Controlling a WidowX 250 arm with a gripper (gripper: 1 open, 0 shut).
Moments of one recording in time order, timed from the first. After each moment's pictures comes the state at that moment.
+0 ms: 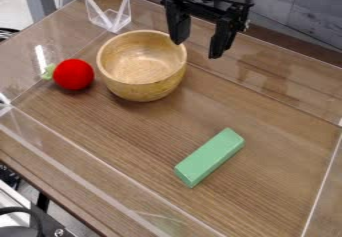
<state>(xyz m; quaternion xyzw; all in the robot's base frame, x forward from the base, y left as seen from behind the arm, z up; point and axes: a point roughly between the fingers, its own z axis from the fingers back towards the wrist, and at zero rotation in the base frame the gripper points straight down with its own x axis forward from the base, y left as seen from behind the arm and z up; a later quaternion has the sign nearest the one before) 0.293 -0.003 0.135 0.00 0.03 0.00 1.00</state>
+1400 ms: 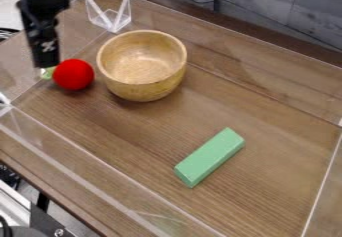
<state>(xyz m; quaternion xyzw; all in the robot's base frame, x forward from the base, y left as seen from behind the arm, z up) 0.203 0.177 0.105 0.02 0.05 -0.24 0.97</state>
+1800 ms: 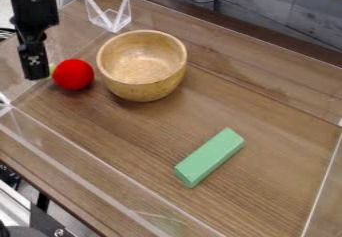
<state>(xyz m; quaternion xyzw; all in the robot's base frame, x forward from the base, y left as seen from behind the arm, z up) 0.203 0.189 0.082 0.01 0.05 -0.29 0.96</state>
